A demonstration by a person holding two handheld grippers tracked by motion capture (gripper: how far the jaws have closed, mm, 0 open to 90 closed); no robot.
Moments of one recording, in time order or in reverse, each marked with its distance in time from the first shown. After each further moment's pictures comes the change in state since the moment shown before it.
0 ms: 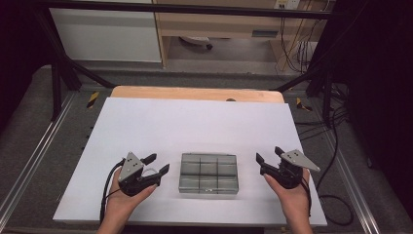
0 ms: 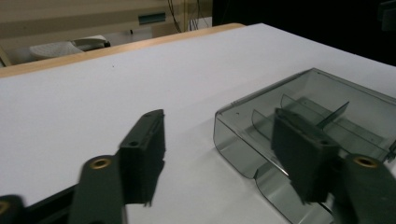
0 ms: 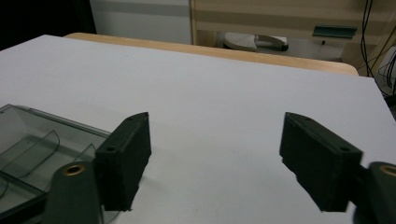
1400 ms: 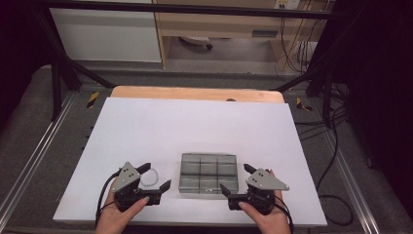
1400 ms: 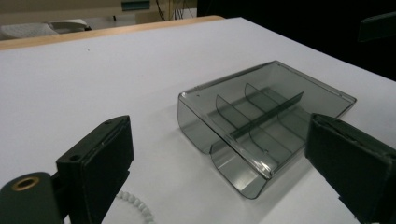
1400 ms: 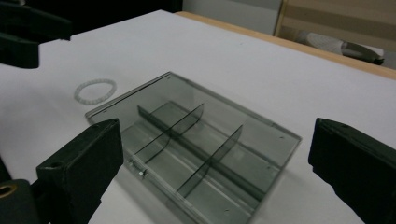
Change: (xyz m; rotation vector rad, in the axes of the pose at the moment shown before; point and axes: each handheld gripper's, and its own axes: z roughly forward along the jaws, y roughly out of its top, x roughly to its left) left arm -0.022 -0.003 -0.023 0.056 -0.076 -0.052; right arm 0.099 -0.004 -0.025 0.061 0.294 -0.173
